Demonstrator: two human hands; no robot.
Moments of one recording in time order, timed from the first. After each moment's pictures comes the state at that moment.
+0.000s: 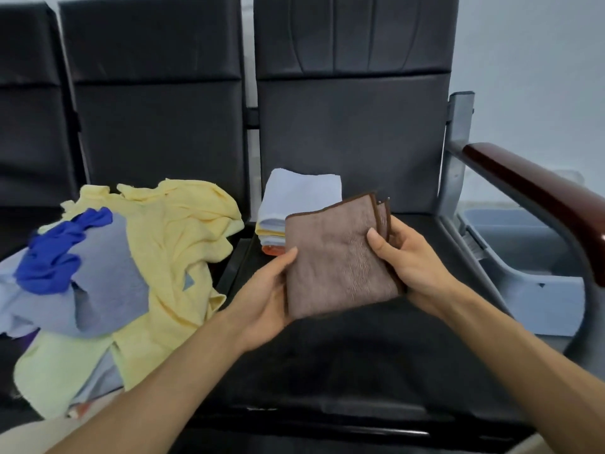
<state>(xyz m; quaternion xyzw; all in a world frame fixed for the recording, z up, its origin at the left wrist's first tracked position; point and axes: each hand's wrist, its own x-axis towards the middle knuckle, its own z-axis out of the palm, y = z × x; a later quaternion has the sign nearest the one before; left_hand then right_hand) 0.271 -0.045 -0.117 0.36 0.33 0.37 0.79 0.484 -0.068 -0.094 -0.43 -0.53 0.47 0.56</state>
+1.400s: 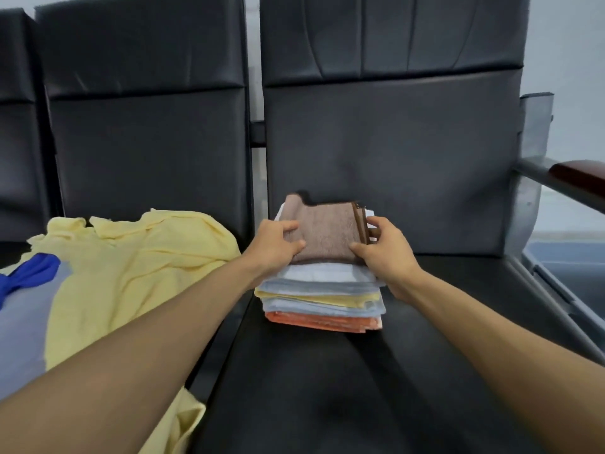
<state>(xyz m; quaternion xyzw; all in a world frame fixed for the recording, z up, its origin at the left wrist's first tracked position) 0.288 0.197 -0.112 0.72 0.56 0.30 0.28 0.468 0.152 -0.125 -0.64 -0.53 0.28 0.48</state>
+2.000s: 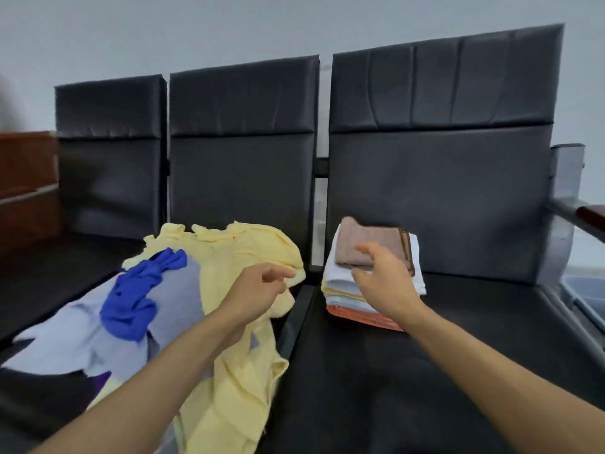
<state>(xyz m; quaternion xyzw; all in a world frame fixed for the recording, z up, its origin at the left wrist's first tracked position) 0.169 0.041 -0.075 0.62 0.59 0.39 0.32 0.376 0.048 -0.071 -0.60 -0.68 0.19 0.38</state>
